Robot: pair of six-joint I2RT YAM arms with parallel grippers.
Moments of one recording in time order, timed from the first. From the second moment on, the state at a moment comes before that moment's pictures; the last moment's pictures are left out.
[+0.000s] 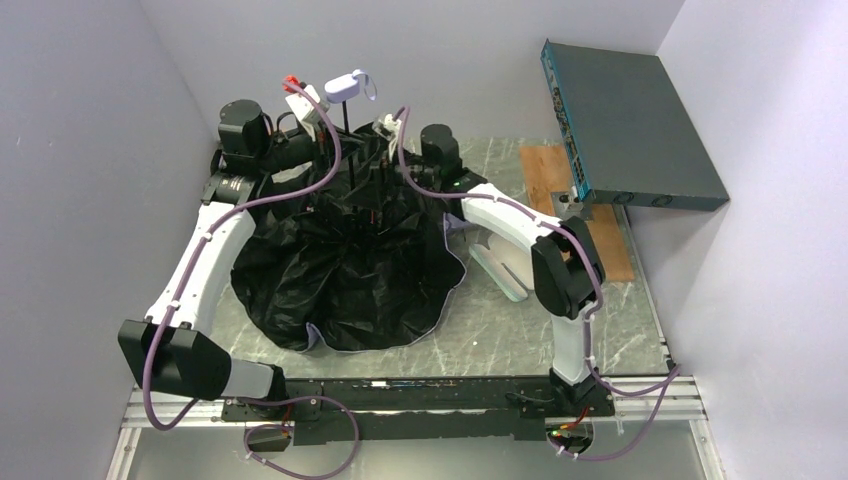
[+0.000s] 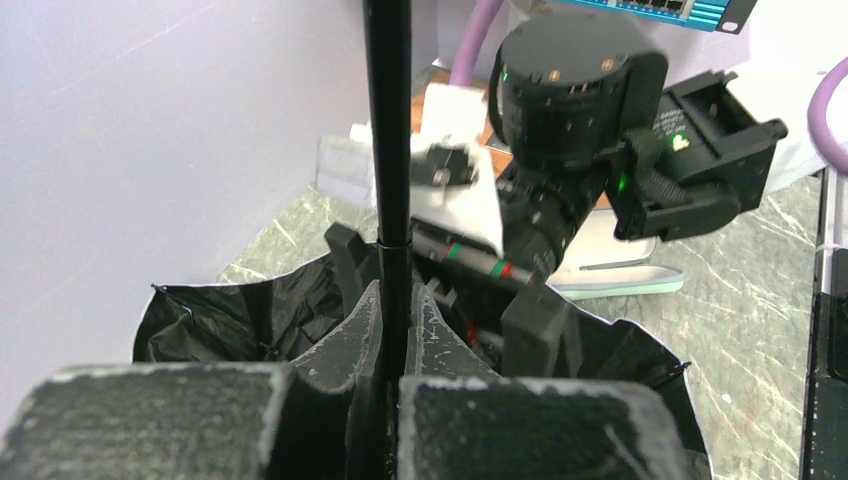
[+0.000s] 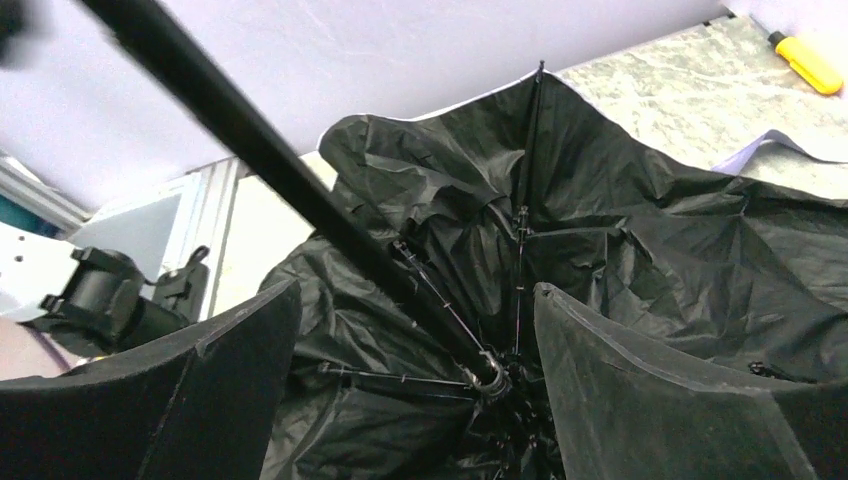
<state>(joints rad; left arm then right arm) -0.17 1.37 1.41 -0.10 0.87 0.11 0.63 1.97 1.61 0.28 -0.85 0.22</state>
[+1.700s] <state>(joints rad) -0.19 1.39 1.09 0.08 0.68 0.25 0.67 2.04 1.76 0.39 -0.50 0.31</state>
